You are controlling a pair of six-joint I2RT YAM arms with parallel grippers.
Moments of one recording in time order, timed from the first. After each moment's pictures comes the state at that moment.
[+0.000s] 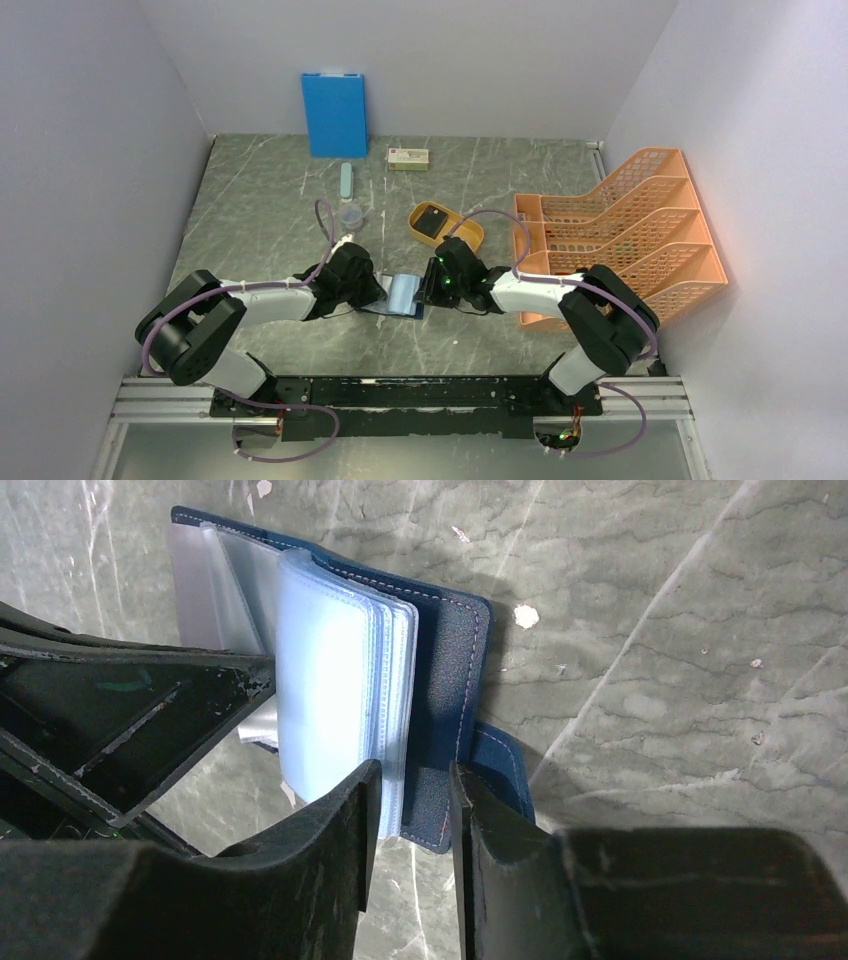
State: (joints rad) left arm -0.73 1.48 0.53 0.11 -0.05 -1.01; right arm 0.77 1.55 0.66 0.04 -0.08 0.88
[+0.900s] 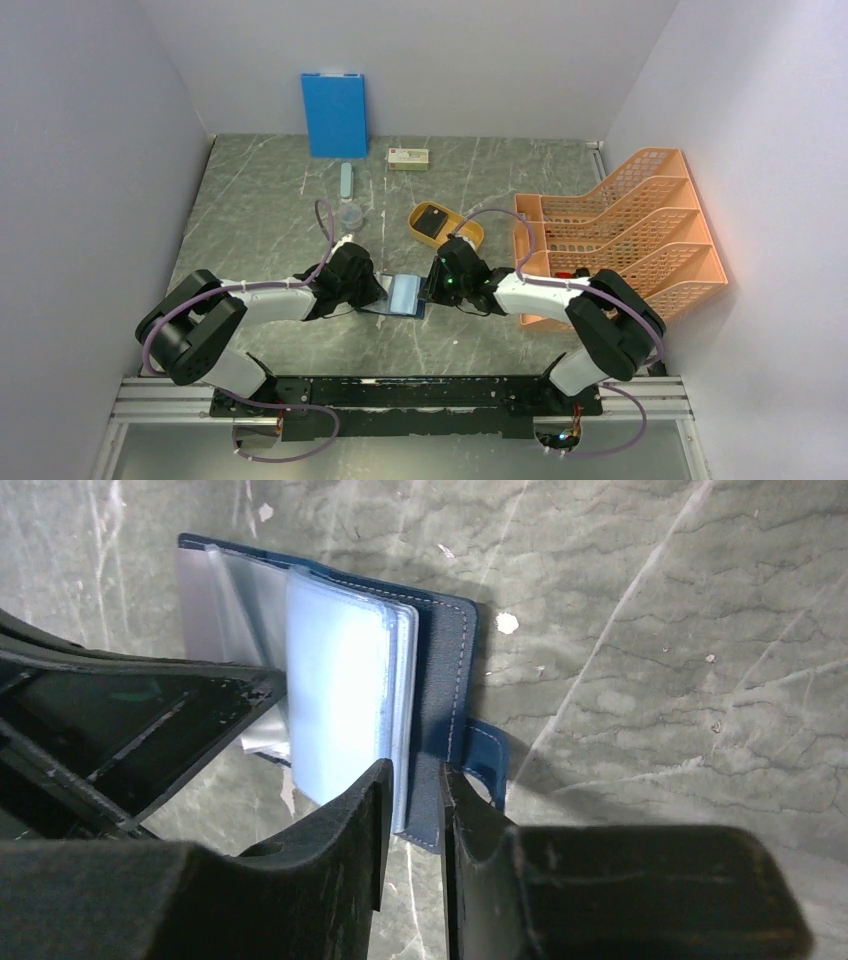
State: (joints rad) left arm -0.73 1.49 0.53 0.12 -0.05 -1.01; right arm 0.77 1.50 0.65 0.03 -0.03 0.89
